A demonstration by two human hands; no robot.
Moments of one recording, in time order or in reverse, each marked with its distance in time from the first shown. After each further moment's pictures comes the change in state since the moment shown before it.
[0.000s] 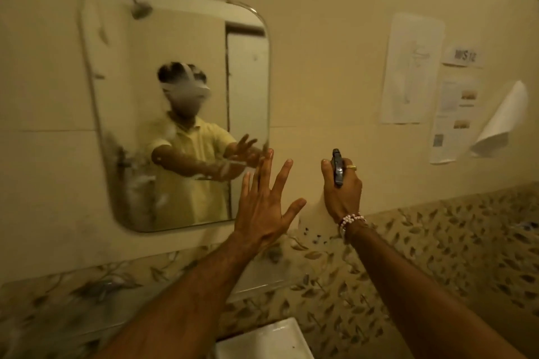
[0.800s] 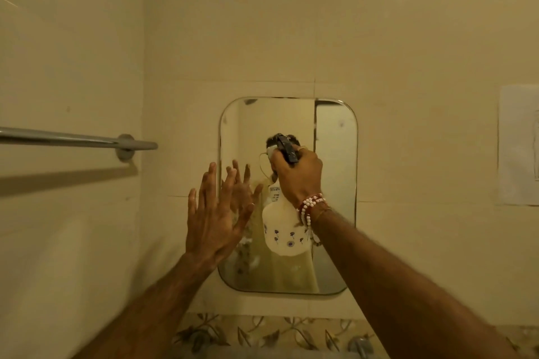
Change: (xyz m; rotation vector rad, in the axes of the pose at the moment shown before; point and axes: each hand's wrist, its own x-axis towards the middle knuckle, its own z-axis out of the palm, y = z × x) left_hand -0.017 -0.136 -0.222 0.427 0.263 -0.370; right_hand -0.005 -0.266 0.127 0.489 -0.359 -0.188
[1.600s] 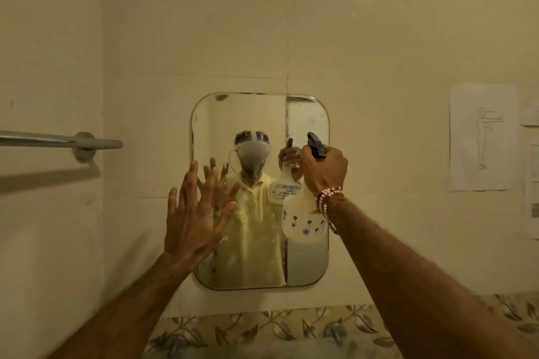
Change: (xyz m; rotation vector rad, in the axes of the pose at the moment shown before) left_hand 0.002 0.005 0.007 -0.070 0.003 0.054; right_hand 0.026 0.033 -0.066 -0.236 0.304 0.116
